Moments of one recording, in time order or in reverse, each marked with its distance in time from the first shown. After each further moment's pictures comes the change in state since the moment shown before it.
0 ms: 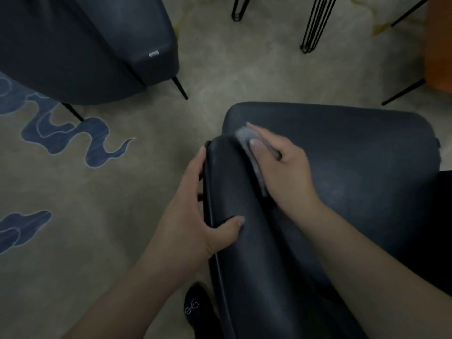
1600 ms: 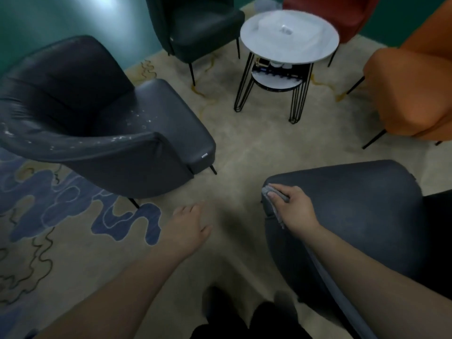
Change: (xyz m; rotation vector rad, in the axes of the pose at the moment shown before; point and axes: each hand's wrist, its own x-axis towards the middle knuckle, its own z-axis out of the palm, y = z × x) left_hand 0.071 0.035 -0.289 1.028 -0.213 0.064; right_hand 0.011 -0.184 0.097 -0.194 0.205 0.085
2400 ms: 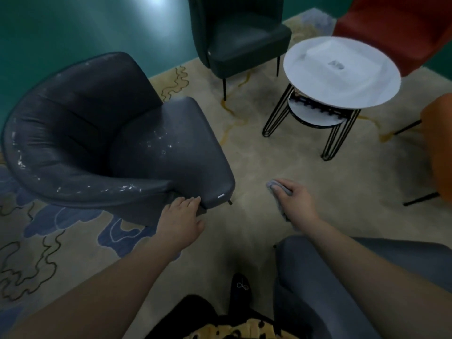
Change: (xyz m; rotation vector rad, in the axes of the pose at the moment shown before) left_hand 0.203 -0.048 -0.098 0.126 0.052 -0.191; right_hand 0.272 -0.071 0.031 0.194 -0.190 0.108
